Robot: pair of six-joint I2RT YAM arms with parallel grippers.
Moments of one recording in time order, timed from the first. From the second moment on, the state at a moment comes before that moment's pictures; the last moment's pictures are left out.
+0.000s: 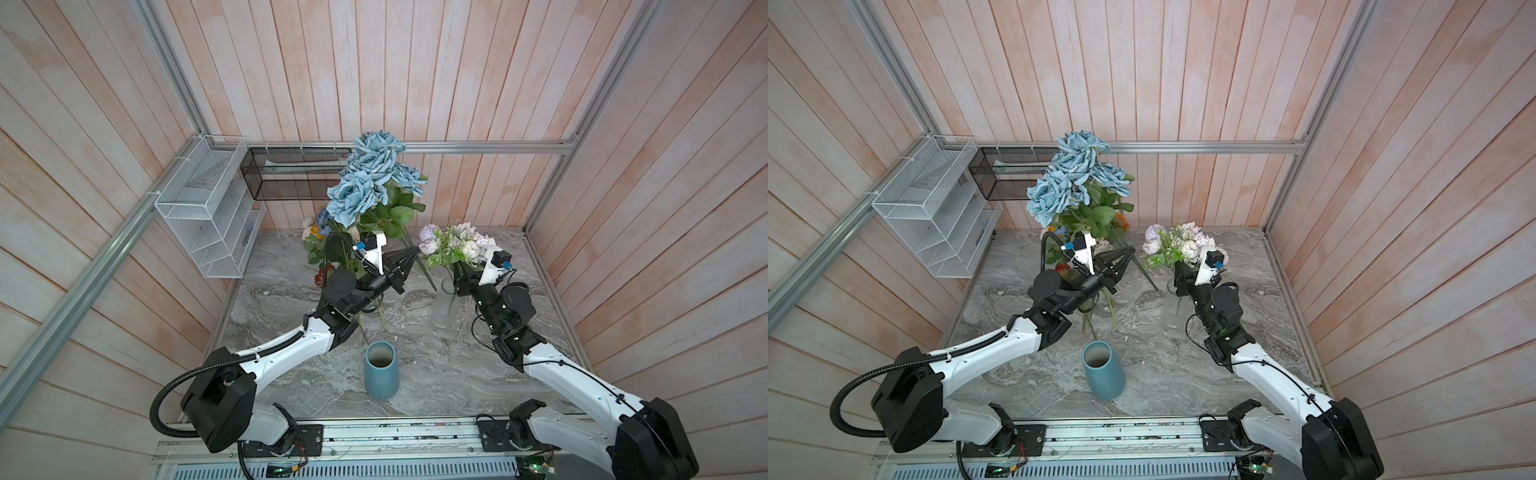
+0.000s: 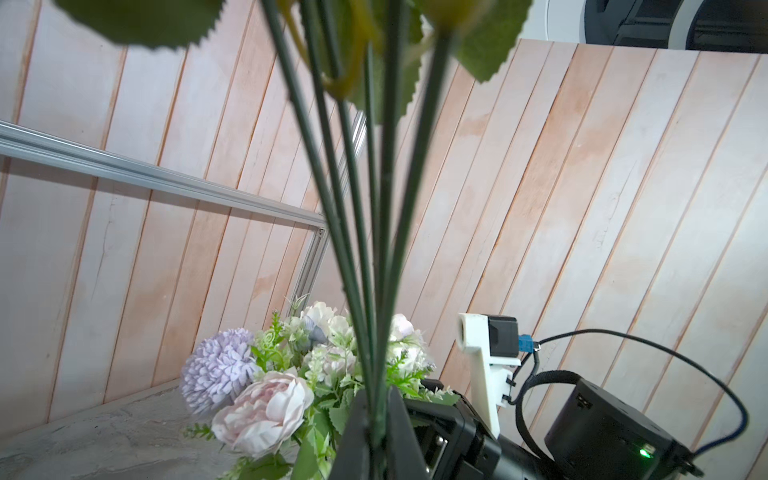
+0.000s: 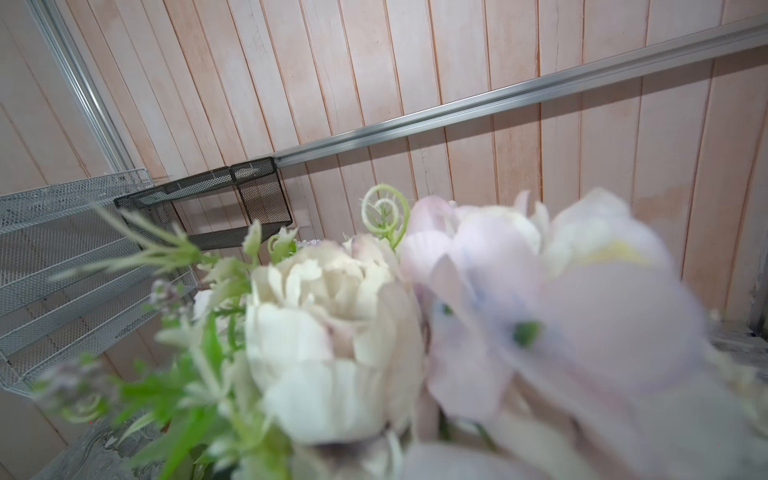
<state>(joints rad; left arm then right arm) -0.76 1.45 0.93 0.87 0.20 -0.43 0.49 1.07 0.56 0.64 0.14 0.25</state>
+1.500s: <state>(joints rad) -0.93 1.79 1.05 1.02 0.02 -0.05 0.46 1.04 0.49 0.70 0.15 0.31</state>
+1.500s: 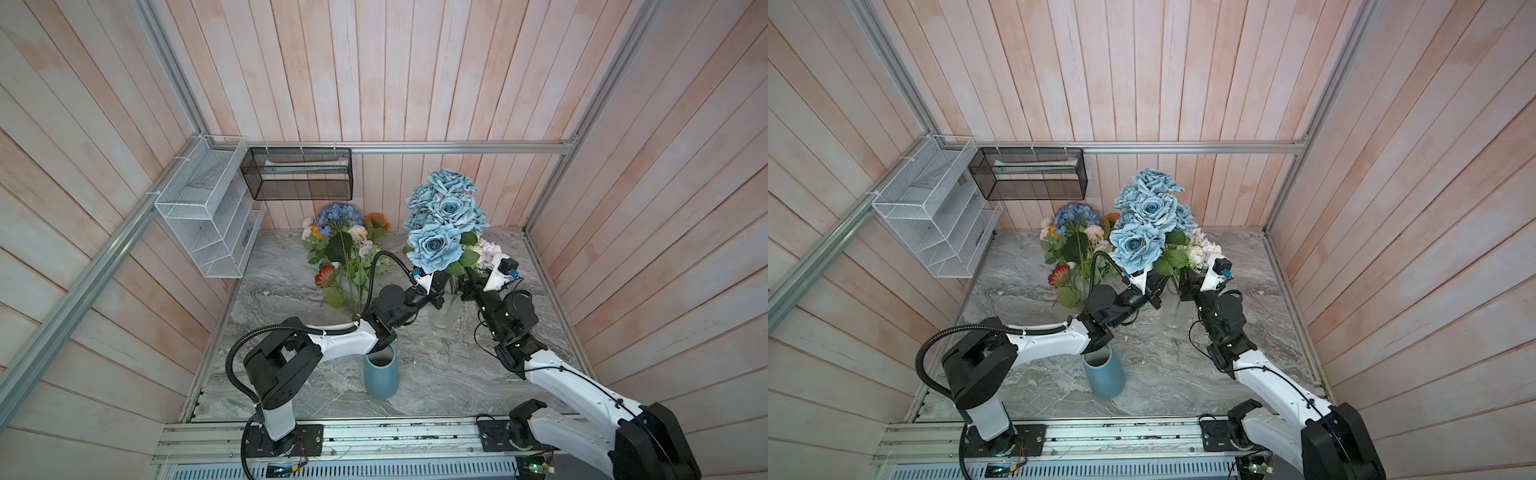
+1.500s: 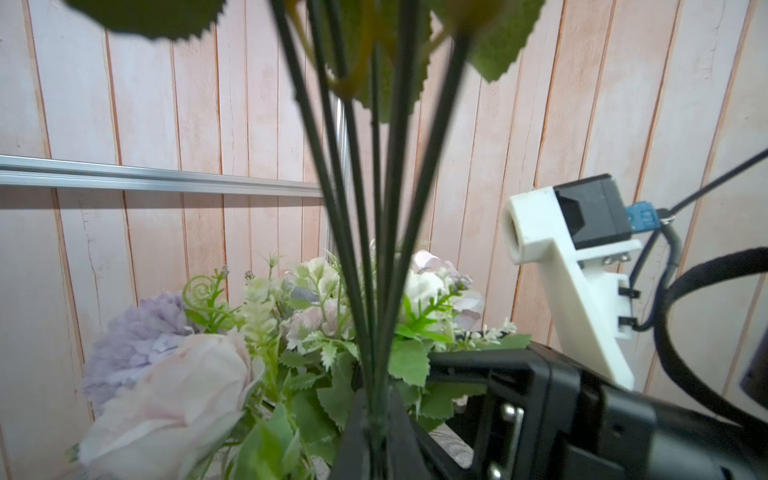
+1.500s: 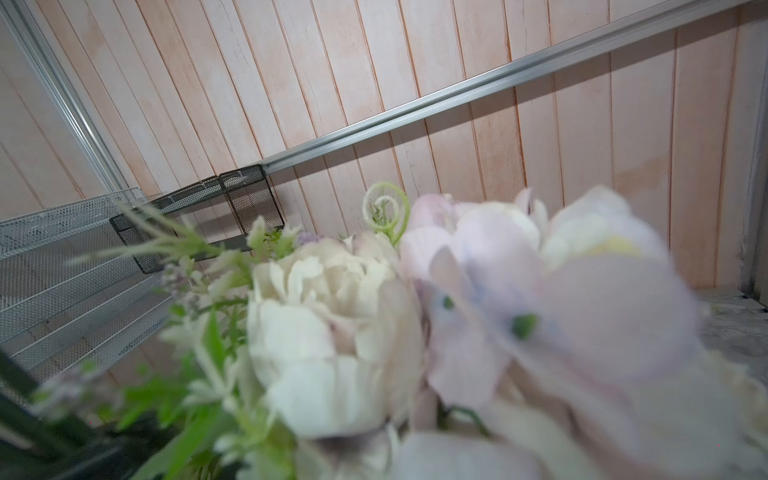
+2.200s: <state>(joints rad) -0.93 1.80 1.06 0.93 0.02 -0.01 0.46 1.04 0.49 0.69 0.14 0.31</state>
